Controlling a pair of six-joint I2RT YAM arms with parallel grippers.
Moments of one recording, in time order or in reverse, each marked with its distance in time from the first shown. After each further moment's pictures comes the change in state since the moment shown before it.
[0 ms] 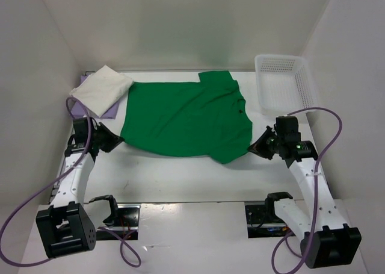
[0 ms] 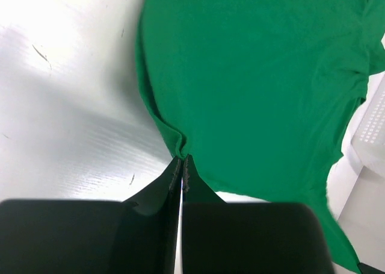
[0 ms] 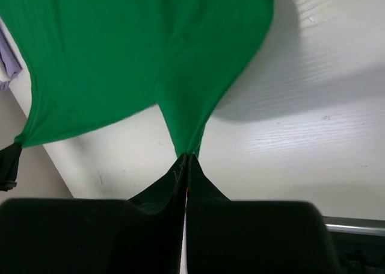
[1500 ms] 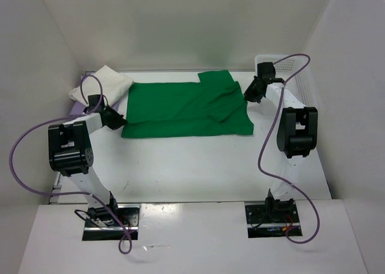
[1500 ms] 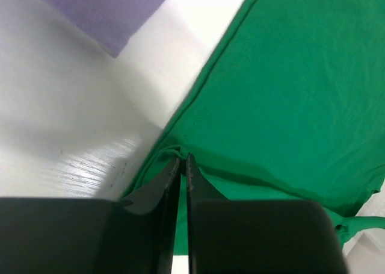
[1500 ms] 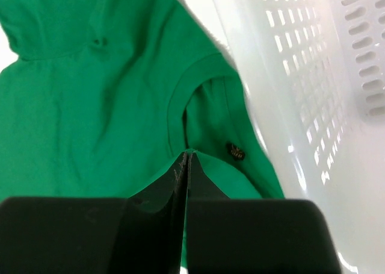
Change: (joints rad) left arm -0.026 0.782 0.362 0.304 -0.064 -0.068; right arm -0.040 1.131 0.806 0.333 0.220 -0.121
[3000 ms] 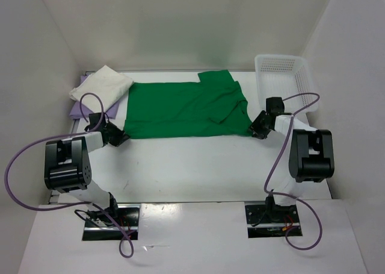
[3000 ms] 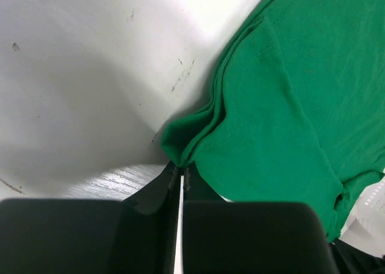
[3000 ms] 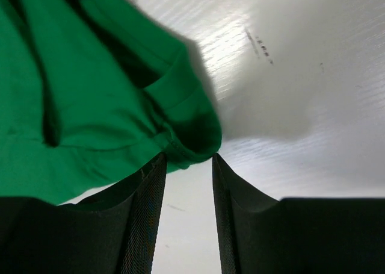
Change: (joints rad) left arm 0.000 -0.195 -0.332 0.121 0.009 -0.095; right arm -0.071 -0.374 -0.668 0.148 -0.082 0.043
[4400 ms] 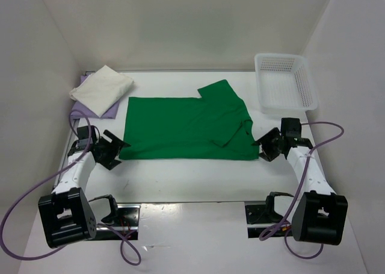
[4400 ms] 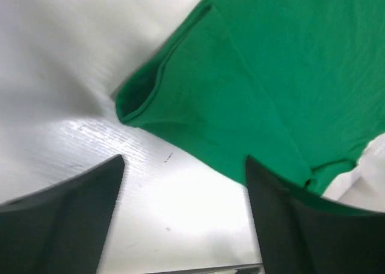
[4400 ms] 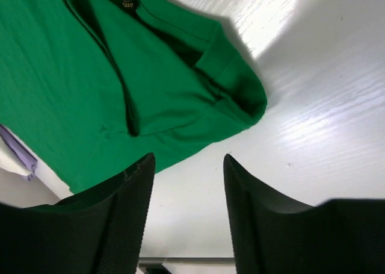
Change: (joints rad) left arm 0.079 -0.488 -0.132 -0.469 0.070 0.074; right arm -0.097 -0.546 -0.283 -0.263 -0.103 0.216
